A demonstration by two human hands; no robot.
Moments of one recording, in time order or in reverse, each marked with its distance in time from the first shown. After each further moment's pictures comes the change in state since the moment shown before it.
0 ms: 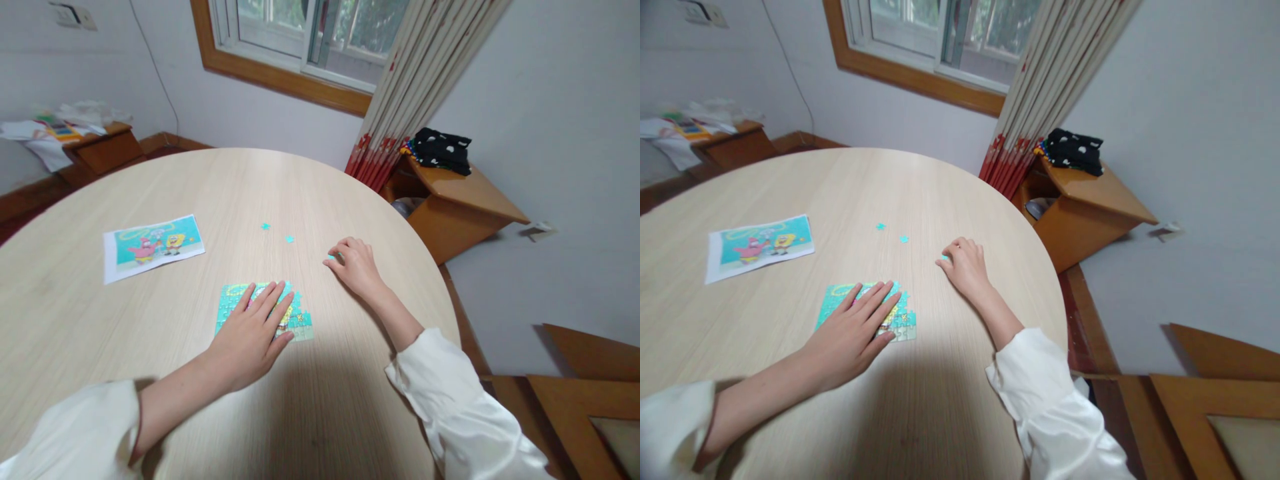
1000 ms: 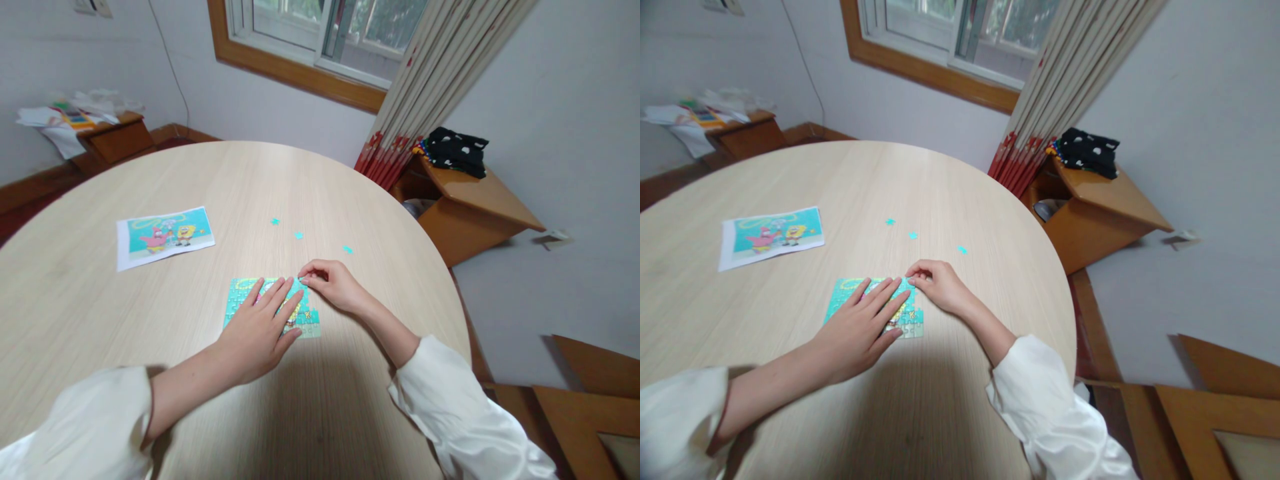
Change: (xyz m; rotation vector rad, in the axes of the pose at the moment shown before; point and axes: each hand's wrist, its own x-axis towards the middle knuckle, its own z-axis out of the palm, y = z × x) left_hand 0.000 0.003 -0.001 -0.030 -0.006 -0.017; right_hand -0.010 -0.059 0.011 0.800 -0.411 0.060
